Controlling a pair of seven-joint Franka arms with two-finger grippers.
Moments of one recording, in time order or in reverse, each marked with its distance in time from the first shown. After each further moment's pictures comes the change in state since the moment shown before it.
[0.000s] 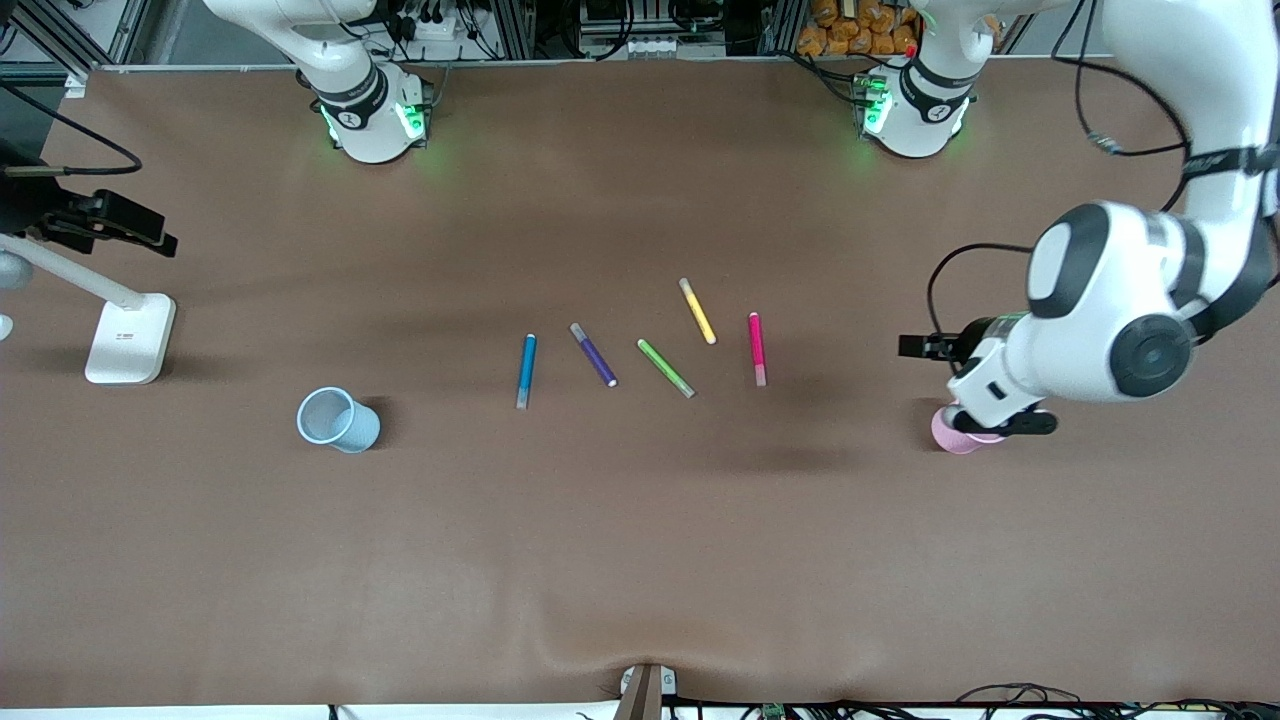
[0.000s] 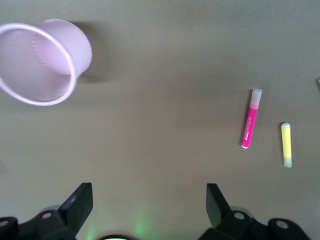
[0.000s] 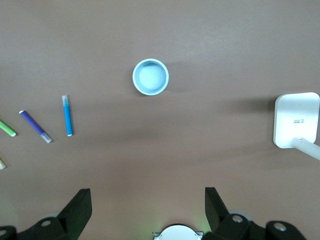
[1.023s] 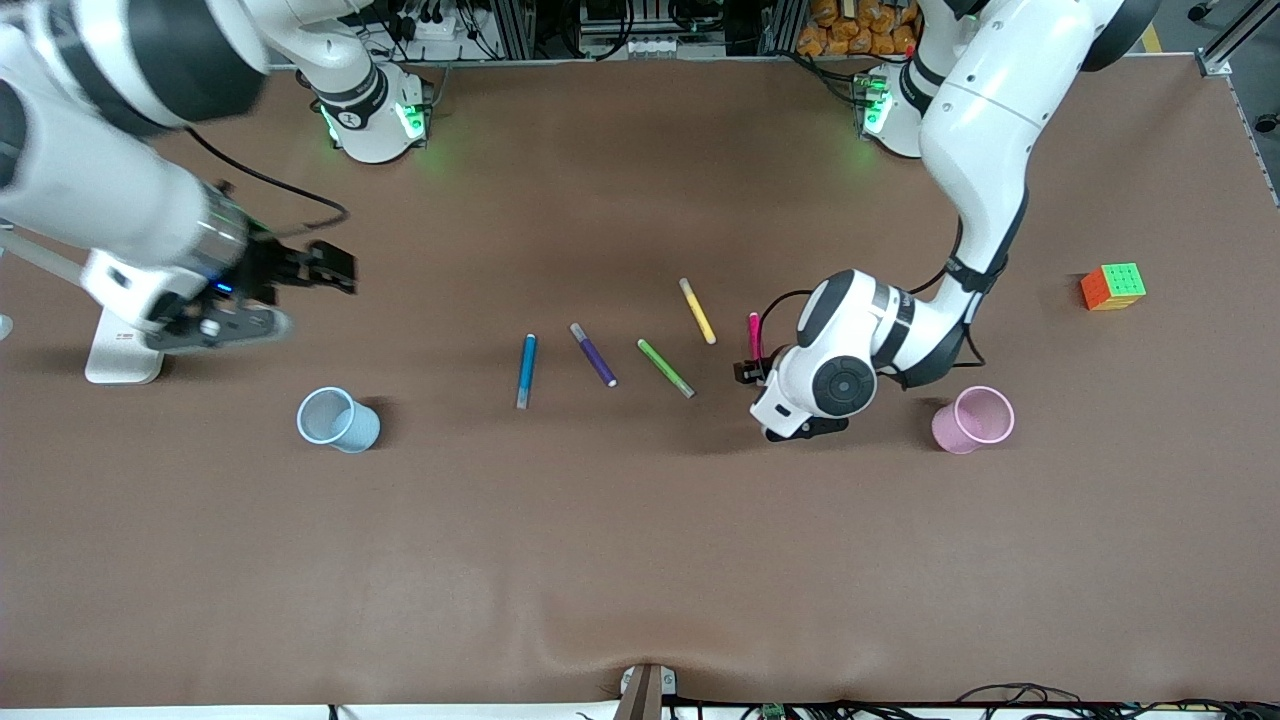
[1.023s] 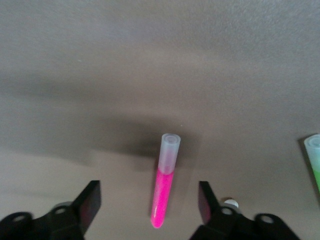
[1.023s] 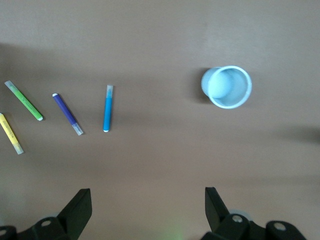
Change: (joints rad) left arm -0.290 0.299 -0.007 -0.013 -0.022 0.336 -0.426; right arm 0.268 0.163 0.008 -0.004 0.035 0.130 0.083
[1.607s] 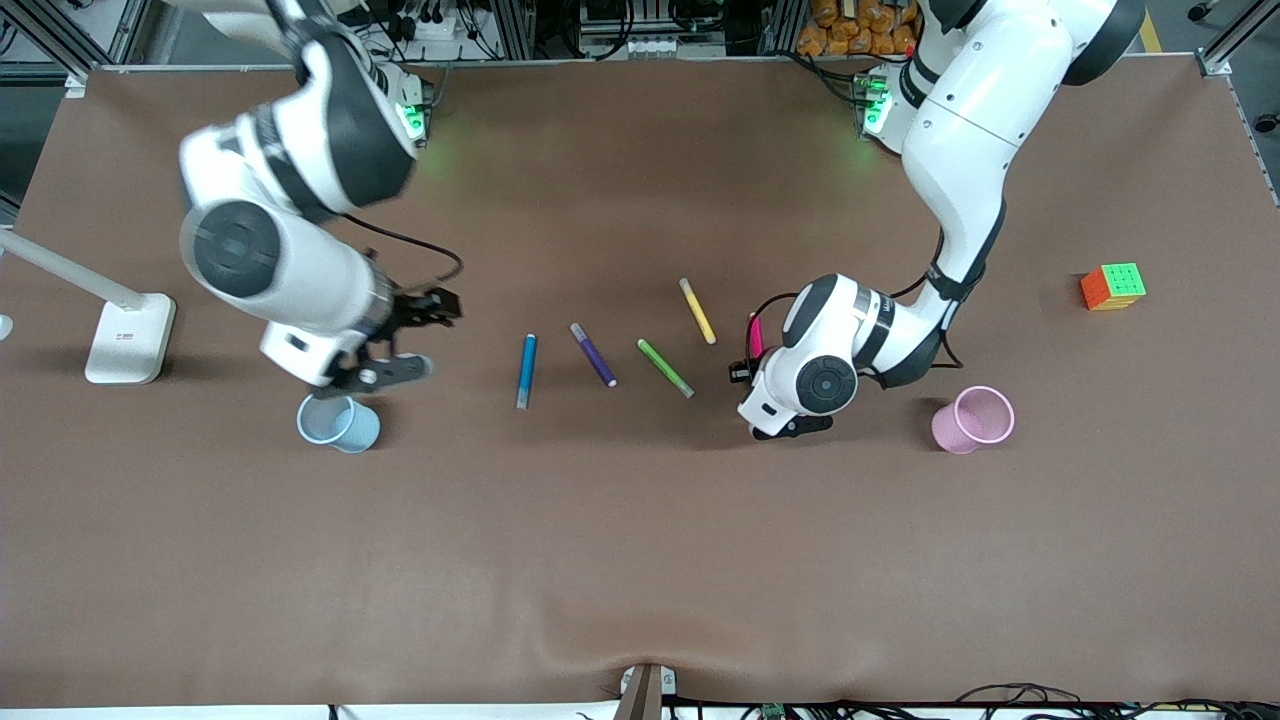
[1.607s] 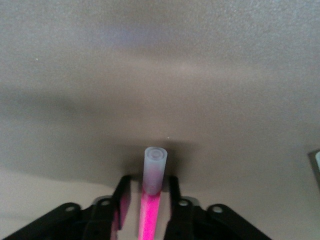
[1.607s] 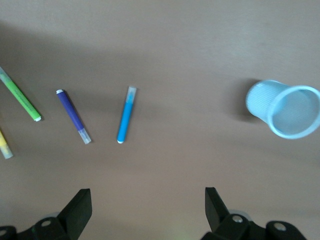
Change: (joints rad) left arm -0.016 0.031 0.000 -0.012 -0.004 0.064 -0.005; right arm 0.127 0.179 0.000 -0.006 0.000 0.133 0.009
